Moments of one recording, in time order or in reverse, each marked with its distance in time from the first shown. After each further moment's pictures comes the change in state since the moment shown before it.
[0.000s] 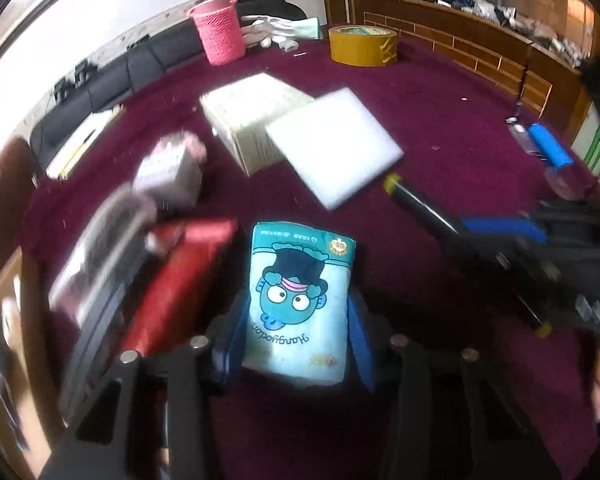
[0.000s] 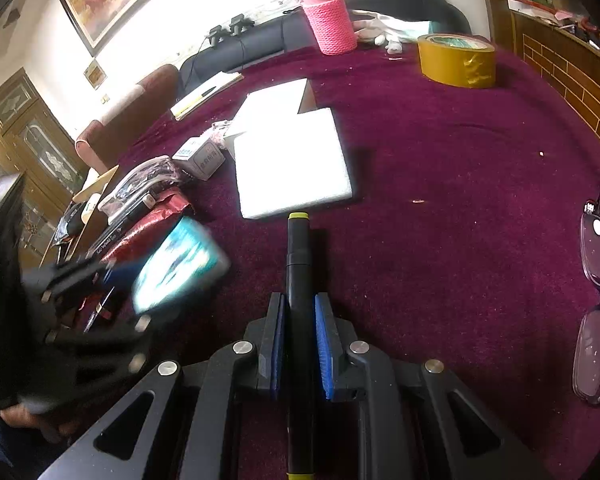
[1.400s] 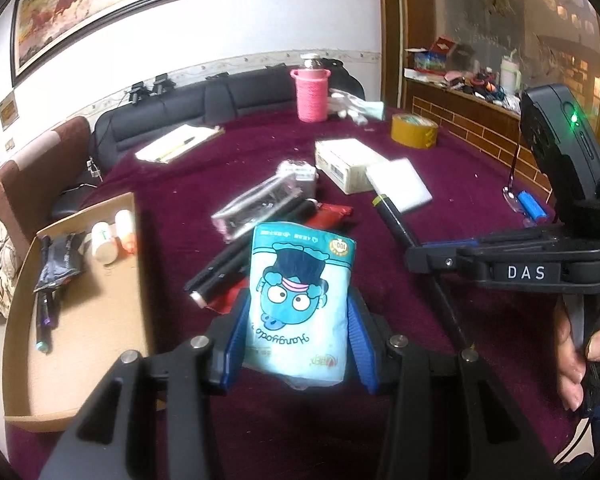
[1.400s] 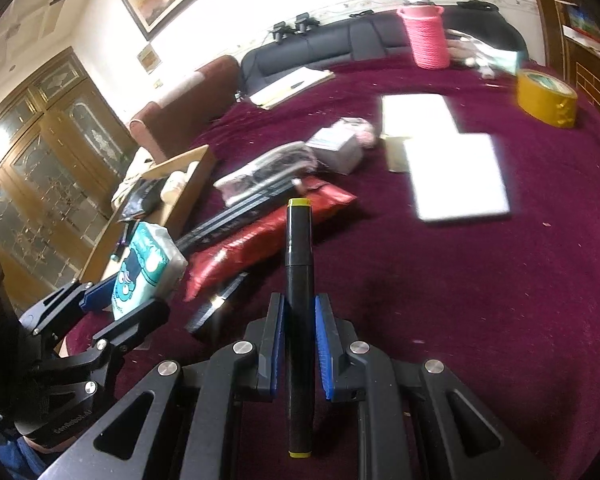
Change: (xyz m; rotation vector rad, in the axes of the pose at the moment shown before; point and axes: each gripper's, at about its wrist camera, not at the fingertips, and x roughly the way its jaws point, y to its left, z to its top) left arm -0.114 0.060 -0.093 -0.198 -0.281 0.086; right arm -0.007 0.105 -0.010 -0.106 -0.009 0.156
